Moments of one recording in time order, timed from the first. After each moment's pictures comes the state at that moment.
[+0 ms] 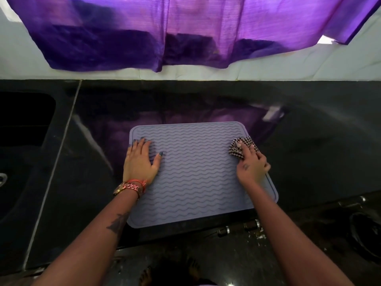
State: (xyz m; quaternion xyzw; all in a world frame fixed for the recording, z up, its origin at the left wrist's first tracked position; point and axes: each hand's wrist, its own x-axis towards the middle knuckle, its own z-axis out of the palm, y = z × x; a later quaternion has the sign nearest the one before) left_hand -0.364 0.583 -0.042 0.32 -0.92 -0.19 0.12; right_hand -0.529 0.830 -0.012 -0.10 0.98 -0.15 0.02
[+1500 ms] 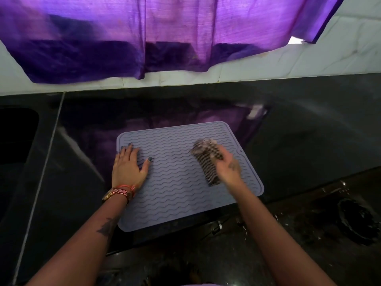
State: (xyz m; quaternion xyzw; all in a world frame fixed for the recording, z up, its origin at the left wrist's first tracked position) left_hand -0.360 0.586 -0.038 0.31 -0.93 -0.17 0.10; right_hand -0.464 0.817 0.053 -0.11 0.89 -0.41 0.15
